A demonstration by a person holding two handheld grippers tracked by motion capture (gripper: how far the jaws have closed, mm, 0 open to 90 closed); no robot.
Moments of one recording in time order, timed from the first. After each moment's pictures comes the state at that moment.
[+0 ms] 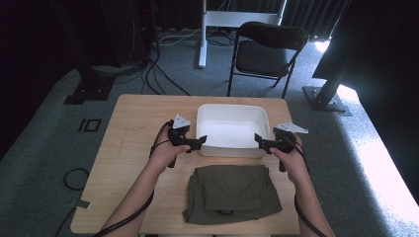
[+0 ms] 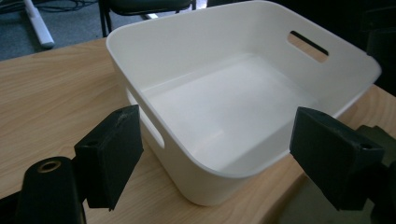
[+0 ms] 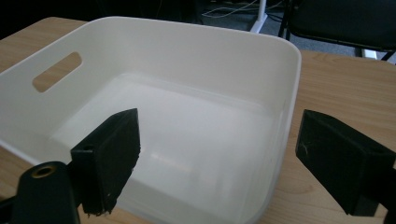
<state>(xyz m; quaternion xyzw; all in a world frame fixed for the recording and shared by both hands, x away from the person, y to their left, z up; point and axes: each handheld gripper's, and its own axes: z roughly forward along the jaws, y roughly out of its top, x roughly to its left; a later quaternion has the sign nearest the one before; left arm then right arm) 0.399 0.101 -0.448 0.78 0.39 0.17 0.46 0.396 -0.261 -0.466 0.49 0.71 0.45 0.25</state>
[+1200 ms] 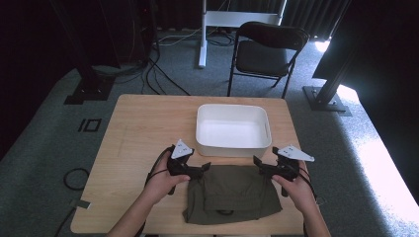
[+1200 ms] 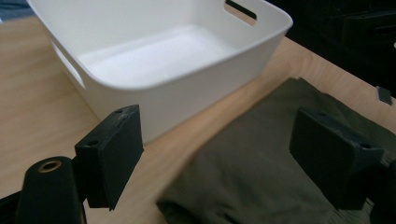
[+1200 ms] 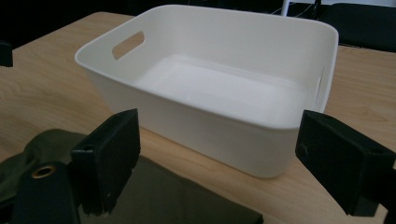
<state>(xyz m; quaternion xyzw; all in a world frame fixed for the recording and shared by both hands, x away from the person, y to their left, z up) 0.318 0.093 -0.468 0.80 0.36 0.13 0.47 0.312 -0.252 -0.471 0.46 0.71 0.47 0.24</state>
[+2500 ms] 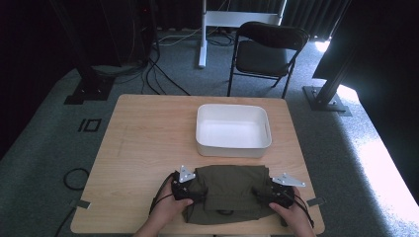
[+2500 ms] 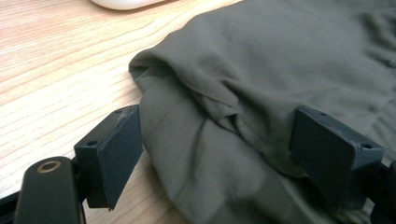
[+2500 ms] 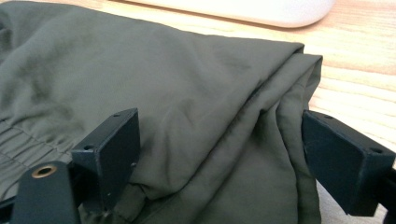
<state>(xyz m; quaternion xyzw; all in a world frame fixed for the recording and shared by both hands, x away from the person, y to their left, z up) 0.282 0.087 -0.540 0.82 0.42 0.12 0.38 0.266 -0.255 -0.552 0.50 0.74 0.40 0.18</state>
